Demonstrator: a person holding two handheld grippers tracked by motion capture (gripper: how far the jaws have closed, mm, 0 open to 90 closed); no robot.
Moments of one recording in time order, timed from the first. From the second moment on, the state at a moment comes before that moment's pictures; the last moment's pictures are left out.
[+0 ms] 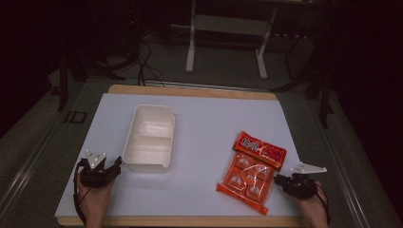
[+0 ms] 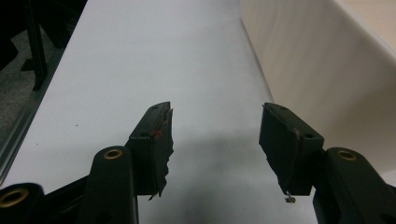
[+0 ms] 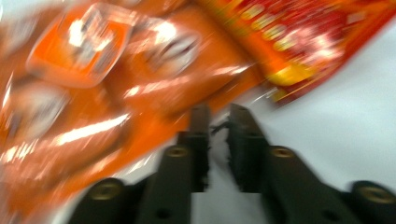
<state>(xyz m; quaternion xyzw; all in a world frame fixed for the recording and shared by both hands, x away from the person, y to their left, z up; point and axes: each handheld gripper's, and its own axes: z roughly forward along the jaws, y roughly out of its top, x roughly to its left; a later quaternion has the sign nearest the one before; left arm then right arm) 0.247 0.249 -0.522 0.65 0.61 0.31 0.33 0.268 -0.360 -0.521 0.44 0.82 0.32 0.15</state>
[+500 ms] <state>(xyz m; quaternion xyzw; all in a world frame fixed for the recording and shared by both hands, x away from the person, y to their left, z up) 0.251 0.243 -0.523 0.66 0.60 0.31 0.33 0.257 -0.308 -0.520 0.34 0.87 0.31 0.14</state>
